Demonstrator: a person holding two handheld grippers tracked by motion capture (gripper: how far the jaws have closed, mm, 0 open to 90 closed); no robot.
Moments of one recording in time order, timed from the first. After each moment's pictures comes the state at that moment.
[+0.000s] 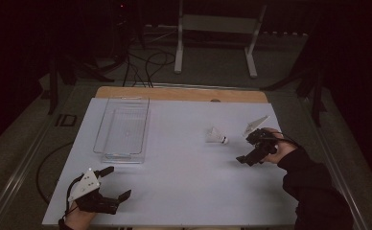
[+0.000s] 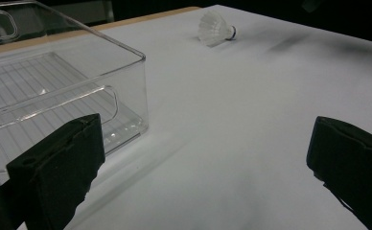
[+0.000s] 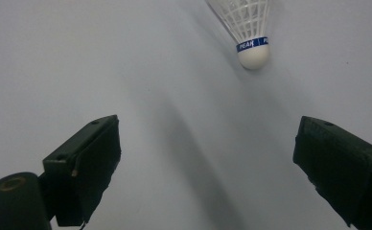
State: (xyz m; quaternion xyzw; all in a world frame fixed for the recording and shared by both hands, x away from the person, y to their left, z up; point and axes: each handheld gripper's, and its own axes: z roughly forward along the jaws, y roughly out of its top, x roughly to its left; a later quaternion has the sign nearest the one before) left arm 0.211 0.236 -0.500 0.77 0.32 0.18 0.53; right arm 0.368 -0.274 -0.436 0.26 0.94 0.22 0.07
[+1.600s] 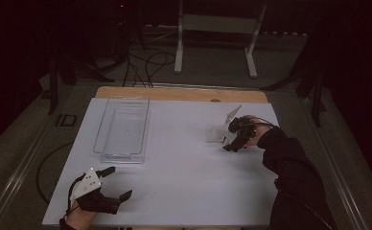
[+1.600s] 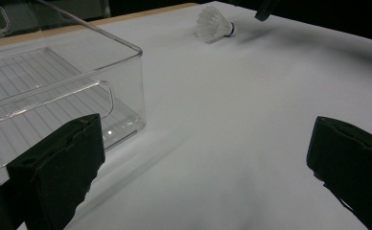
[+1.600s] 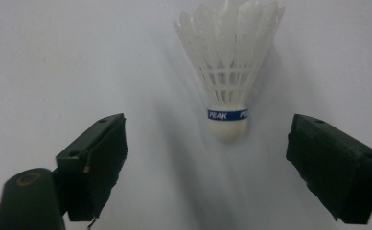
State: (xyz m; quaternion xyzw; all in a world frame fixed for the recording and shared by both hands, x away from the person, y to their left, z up) left arm 0.214 0.235 -0.503 0.77 0.32 0.17 0.53; right arm 0.433 -0.231 -0.462 0.18 0.97 0.18 0.06
